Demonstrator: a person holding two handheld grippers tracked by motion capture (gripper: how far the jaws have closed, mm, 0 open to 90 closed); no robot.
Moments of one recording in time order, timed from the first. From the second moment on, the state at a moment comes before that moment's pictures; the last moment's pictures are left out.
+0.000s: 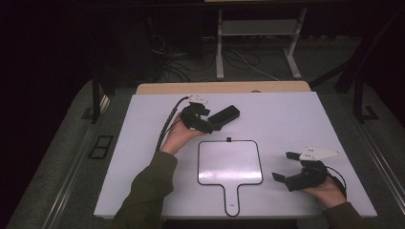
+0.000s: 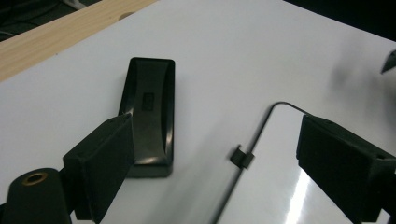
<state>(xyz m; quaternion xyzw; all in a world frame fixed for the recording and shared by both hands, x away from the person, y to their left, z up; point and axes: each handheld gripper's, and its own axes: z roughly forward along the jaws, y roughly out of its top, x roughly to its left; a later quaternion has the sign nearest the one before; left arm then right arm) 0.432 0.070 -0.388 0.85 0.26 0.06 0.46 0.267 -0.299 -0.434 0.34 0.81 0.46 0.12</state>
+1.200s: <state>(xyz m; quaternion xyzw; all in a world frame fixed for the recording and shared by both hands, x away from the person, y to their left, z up) 0.305 0.145 -0.416 0.82 0.28 0.10 0.49 0.270 -0.302 -0.439 0.36 0.80 0.46 0.11</state>
